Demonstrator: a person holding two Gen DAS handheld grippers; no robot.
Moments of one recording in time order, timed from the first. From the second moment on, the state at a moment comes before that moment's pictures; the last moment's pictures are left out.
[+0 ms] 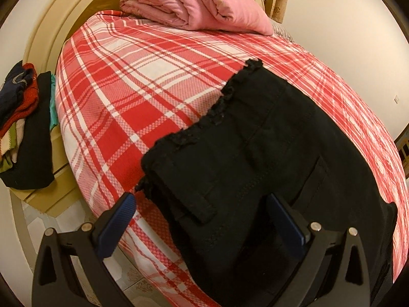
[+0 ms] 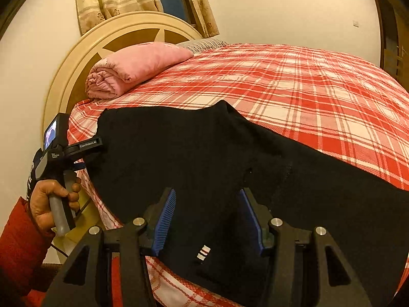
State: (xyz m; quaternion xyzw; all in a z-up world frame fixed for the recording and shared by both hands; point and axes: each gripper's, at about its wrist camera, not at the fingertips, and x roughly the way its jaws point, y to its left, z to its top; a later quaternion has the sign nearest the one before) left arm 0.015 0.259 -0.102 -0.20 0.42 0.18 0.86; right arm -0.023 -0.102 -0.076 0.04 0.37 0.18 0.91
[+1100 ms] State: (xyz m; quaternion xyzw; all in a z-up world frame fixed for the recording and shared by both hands) left arm 0.000 0.283 -0.108 -0.32 0.37 0.13 0.86; right arm -0.025 -0.105 -0.076 0.05 0.37 0.18 0.91
